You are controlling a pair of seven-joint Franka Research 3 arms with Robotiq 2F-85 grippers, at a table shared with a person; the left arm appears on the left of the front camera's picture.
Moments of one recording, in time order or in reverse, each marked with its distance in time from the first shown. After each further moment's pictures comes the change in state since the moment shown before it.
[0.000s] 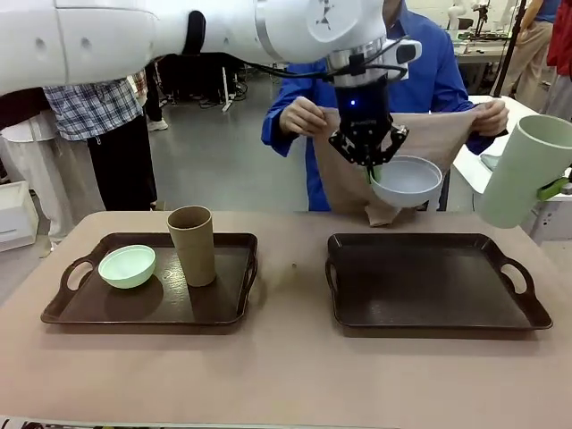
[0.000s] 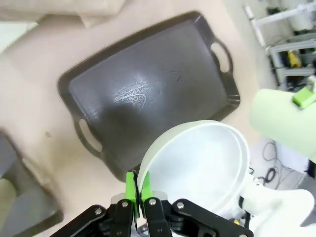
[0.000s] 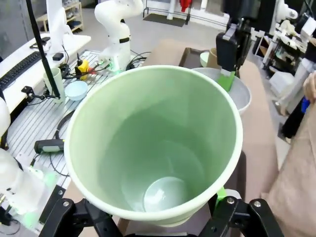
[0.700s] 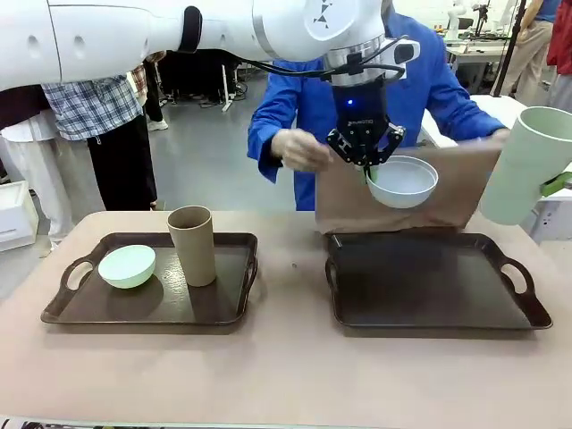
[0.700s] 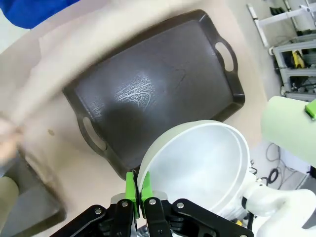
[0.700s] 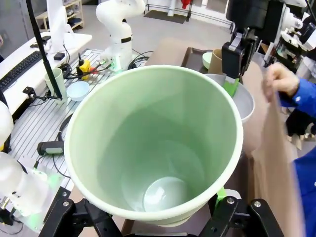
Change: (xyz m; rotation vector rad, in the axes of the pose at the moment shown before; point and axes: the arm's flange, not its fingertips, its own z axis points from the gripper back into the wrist) left arm -0.001 0.003 -0.003 0.015 0.003 0.003; right arm 0.013 0.004 -0.001 0.005 0.018 -0.011
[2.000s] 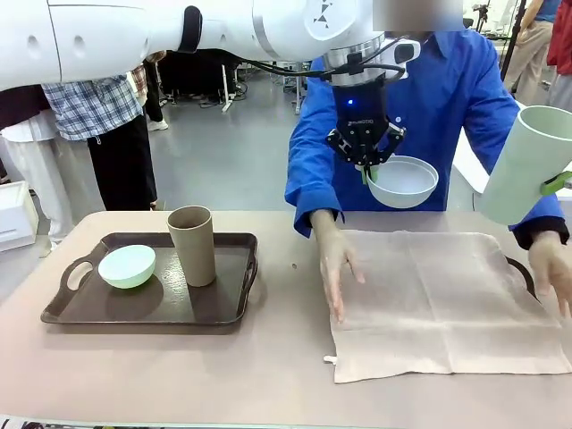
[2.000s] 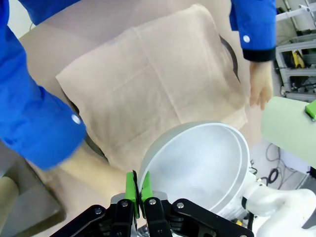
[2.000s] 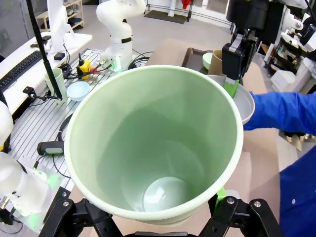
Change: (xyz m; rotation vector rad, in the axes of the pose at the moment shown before) left arm 0.000 0.000 0.000 0.000 0.000 0.000; right arm 0.001 0.000 -0.001 0.002 -0.001 0.004
